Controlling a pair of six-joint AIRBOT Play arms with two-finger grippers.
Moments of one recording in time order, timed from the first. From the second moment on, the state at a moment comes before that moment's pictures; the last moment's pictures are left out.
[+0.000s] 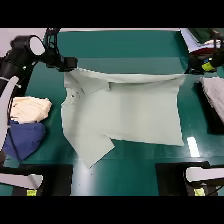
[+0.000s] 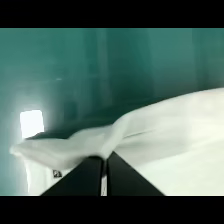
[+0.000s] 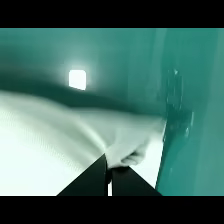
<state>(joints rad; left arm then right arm) -0.20 -1.54 1.66 1.42 -1.04 -1.67 -0.22 -1.52 1.70 -1.25 1.40 1.41</state>
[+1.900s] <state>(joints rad) 0.01 -0.80 0.41 1.06 -1.14 -1.64 -0.23 -1.12 1.11 -1.20 1.30 1.39</state>
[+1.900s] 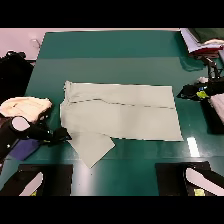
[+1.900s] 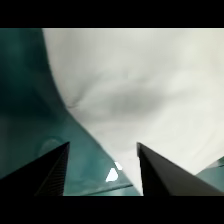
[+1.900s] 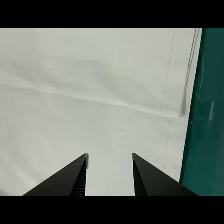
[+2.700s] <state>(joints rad) 0.01 -0.77 0.38 0.92 -1.10 -1.54 -0.34 -1.11 1.00 -1.26 1.40 1.37</state>
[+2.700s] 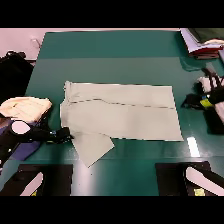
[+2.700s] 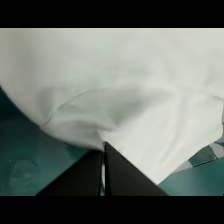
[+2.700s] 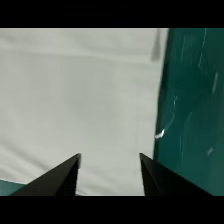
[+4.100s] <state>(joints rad) 0.01 -0.50 0.59 1.08 -1.51 -1.57 -0.47 -0.78 0.62 -1.36 1.48 1.37</state>
